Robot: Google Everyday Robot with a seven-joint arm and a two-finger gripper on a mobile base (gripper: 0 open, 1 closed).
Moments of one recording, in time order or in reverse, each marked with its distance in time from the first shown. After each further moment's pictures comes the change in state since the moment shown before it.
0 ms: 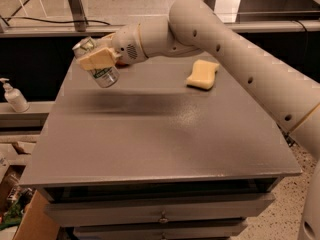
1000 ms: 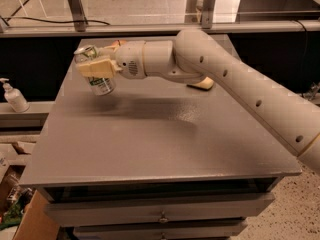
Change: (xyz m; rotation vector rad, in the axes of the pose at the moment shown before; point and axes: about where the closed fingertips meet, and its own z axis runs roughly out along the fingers) arm 0.011 0.010 0.004 0.037 -0.178 0.068
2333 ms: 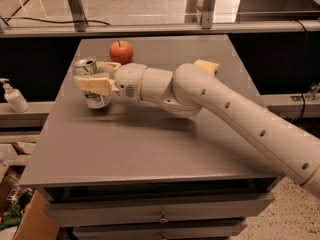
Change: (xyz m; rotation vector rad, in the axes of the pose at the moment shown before) arm 0.025 0.017 0.001 0.082 -0.164 0.036
